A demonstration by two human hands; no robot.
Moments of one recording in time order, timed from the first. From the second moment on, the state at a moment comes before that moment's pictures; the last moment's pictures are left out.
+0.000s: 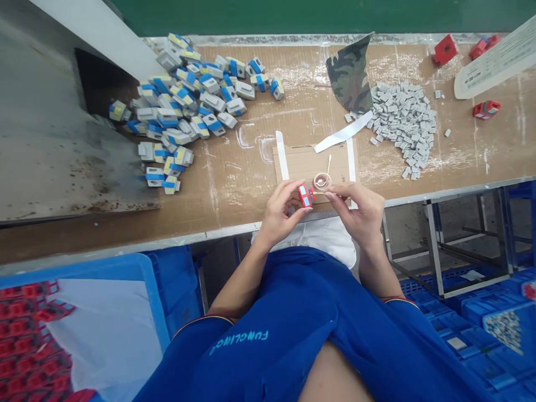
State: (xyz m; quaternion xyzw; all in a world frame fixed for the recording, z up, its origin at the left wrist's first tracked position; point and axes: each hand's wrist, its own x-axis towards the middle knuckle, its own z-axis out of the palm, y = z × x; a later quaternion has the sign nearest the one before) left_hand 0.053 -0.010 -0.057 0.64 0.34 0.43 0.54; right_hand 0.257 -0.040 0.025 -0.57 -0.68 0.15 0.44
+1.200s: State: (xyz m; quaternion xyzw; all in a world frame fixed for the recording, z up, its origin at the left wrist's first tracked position) left_hand 0.048 -0.012 -0.053 0.57 0.31 0.45 0.62; right_hand 0.263 -0.020 -0.015 -0.58 -0.63 0.15 0.49
